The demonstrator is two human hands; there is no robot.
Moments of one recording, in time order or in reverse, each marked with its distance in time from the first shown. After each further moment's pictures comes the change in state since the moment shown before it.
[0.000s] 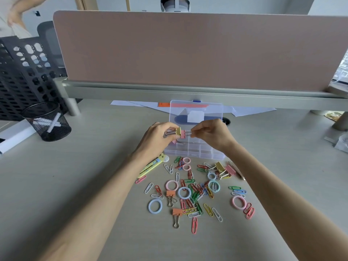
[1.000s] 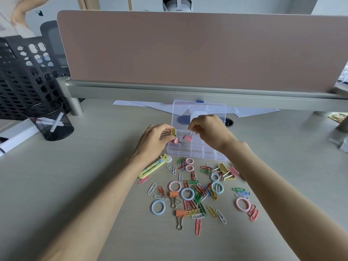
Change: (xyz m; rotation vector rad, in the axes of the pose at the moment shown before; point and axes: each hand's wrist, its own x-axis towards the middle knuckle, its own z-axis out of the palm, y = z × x) left_hand -0.003 -0.020 -0.001 0.010 0.066 -0.030; right_hand 0.015 -0.012 0.005 -0.497 -0.027 -0.372
